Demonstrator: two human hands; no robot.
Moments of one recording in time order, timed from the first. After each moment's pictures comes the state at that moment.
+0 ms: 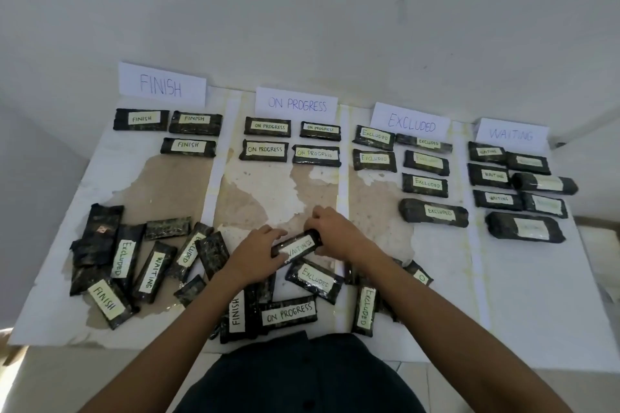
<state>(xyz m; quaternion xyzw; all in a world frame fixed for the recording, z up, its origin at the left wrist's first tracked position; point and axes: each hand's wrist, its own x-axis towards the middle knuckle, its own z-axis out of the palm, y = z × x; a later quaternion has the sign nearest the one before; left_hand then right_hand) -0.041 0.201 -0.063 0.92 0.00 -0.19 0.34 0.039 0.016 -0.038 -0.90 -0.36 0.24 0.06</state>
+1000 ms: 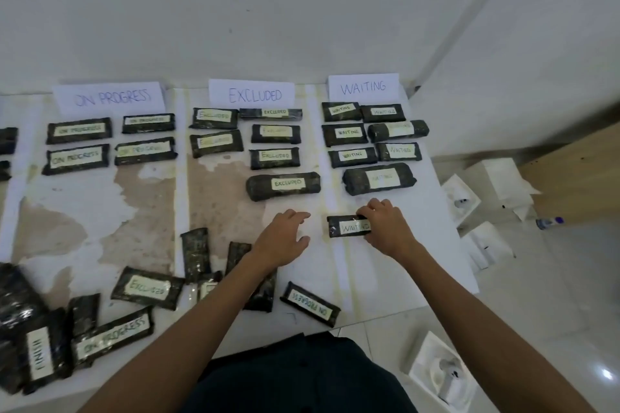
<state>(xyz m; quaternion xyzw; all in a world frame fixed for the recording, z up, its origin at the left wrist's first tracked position) 0.019 -0.153 -0.062 0.90 -0.13 -0.23 0.35 0.023 -0.392 -0.035 -0.98 -0.09 0.19 0.00</state>
